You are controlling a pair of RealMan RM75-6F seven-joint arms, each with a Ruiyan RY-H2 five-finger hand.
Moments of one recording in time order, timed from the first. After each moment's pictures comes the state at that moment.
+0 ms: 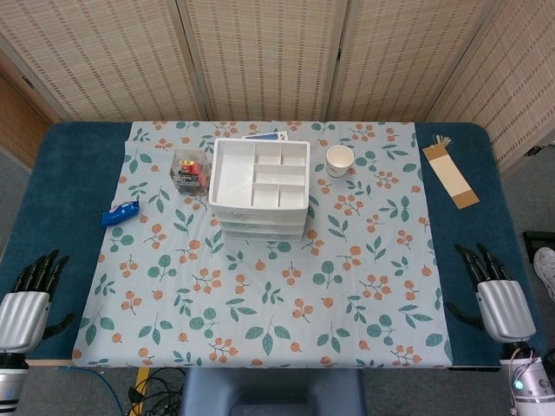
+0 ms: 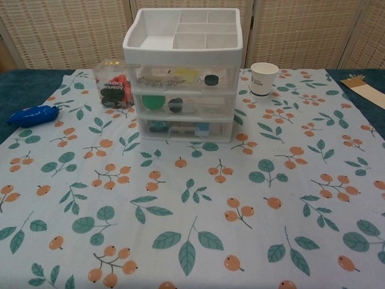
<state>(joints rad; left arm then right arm) -0.11 -1.13 -0.04 -1.63 1.49 1.46 0.14 0.10 -1.16 0.06 -1.63 -1.56 1.47 0.00</state>
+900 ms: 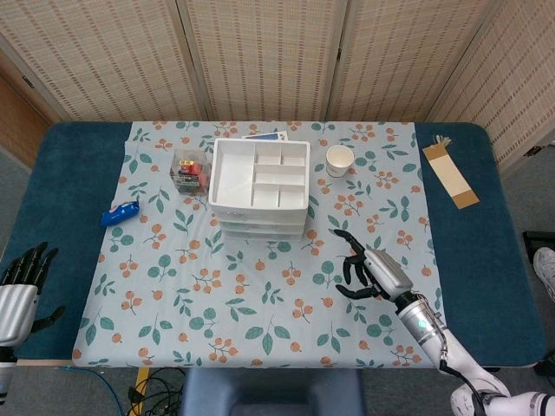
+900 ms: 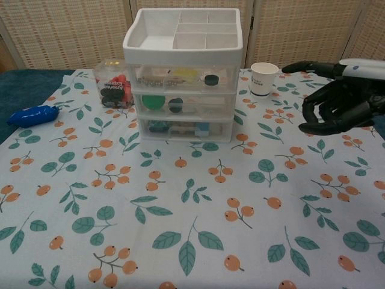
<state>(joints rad) -0.13 -1.10 -0.06 -1.60 1.48 1.45 0.08 0.48 -1.25 0.21 -1.84 -1.30 0.91 0.32</state>
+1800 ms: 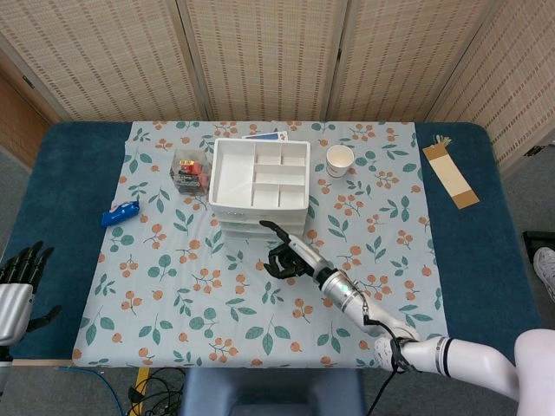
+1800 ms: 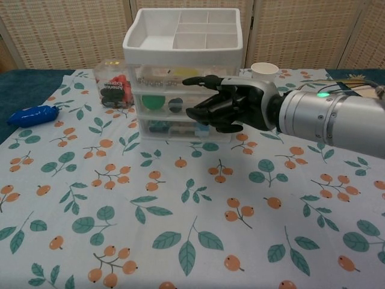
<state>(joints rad) -0.13 -1.08 -0.06 -1.59 1.47 1.44 0.07 0.78 -1.61 0.36 -1.51 -1.18 0.63 0.64</state>
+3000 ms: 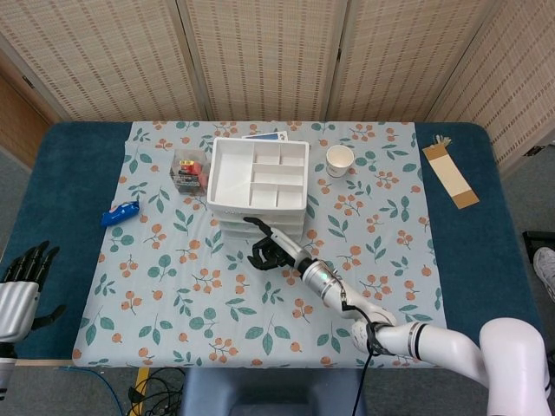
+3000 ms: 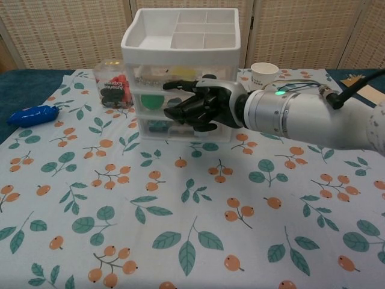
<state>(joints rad) -0.15 -1.09 -0.06 -1.59 1.46 1.41 0.07 0.89 -1.71 0.40 -1.34 -1.16 0.54 0.69</state>
